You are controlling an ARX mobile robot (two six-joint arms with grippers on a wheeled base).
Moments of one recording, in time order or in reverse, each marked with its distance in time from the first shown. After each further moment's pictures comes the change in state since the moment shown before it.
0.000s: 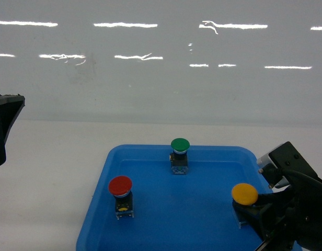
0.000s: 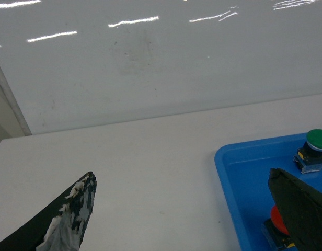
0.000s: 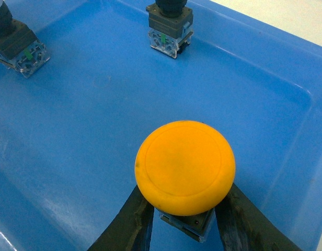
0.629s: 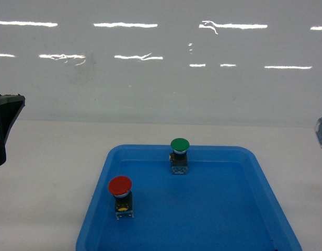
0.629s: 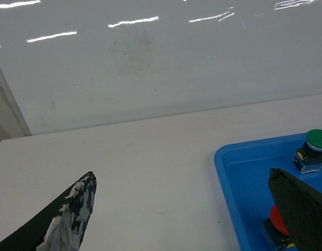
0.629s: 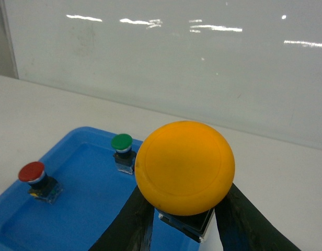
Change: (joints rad) left arm 0.000 0.000 0.000 0.000 0.000 0.000; right arm -0.160 -0.860 -0.219 -0.248 0.014 0.229
